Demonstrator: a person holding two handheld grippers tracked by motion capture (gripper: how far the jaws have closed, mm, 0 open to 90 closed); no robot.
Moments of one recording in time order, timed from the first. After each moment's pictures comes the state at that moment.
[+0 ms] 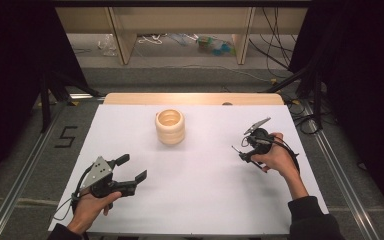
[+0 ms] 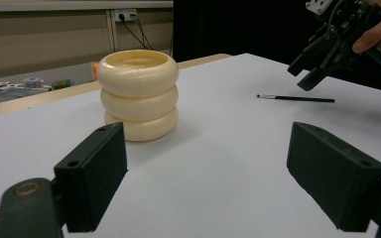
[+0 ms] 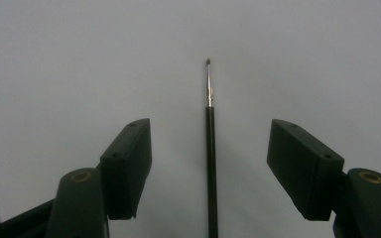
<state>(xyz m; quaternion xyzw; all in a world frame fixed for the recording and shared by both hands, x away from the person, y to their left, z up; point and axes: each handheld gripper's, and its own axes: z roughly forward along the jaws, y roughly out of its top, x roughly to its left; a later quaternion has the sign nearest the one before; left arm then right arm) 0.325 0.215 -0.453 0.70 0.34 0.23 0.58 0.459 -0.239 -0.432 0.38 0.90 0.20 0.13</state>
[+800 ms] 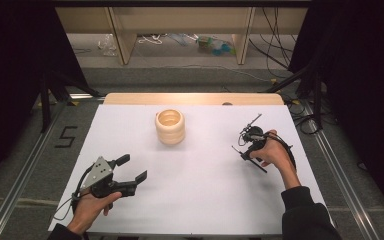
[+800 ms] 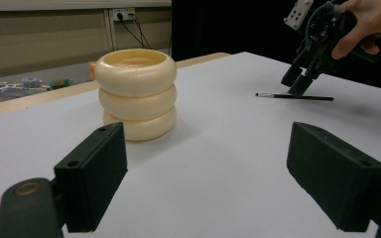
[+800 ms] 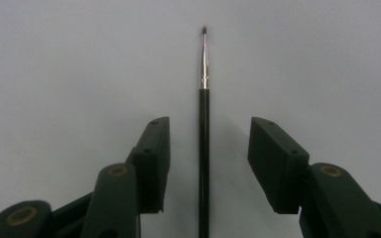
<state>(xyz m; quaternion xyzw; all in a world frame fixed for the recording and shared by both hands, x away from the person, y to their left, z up) 0.324 0.215 -0.453 0.71 0.34 0.23 0.58 0.482 -0.234 -0.445 0.38 0.91 0.14 0.08</state>
